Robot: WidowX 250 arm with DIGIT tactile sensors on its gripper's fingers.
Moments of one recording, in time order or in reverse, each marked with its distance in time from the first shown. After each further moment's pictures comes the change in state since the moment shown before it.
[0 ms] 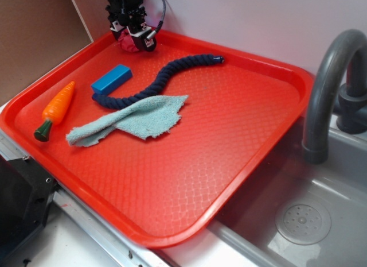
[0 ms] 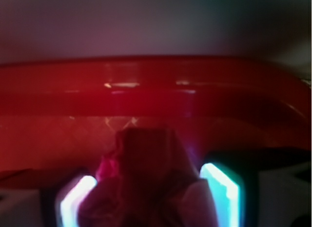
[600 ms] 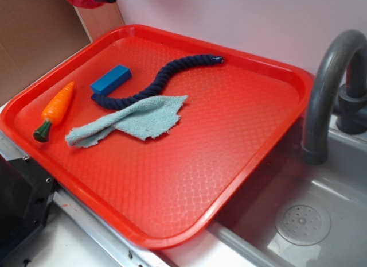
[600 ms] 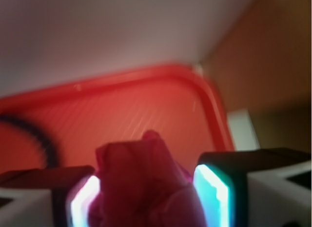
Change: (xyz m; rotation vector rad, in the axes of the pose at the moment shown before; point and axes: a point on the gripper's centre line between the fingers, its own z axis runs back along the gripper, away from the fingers) arm -0.066 -0.062 0.146 0.156 -0.165 0.265
